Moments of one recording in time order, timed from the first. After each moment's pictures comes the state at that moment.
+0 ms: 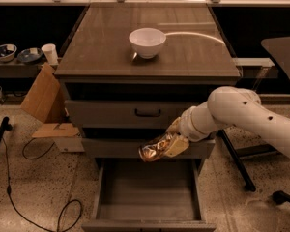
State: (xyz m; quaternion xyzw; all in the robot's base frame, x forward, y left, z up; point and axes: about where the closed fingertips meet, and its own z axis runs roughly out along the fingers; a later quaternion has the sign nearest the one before) arm 0.552 -0.095 0.657 -0.61 0.74 0.11 0.27
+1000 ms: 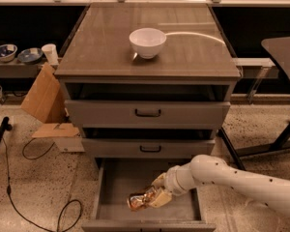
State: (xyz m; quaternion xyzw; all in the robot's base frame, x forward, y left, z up) arm 0.472 -0.046 0.426 -0.57 0.75 0.23 0.25
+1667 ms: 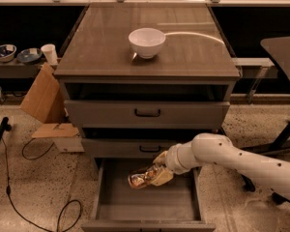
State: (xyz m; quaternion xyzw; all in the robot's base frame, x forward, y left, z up) arm 0.521 -0.052 0.499 -0.59 0.74 0.18 0.28
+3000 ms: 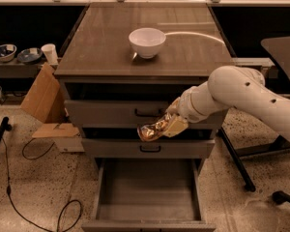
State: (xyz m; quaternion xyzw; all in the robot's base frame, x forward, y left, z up) arm 0.589 -0.092 0.713 -0.60 0.73 0.07 0.31
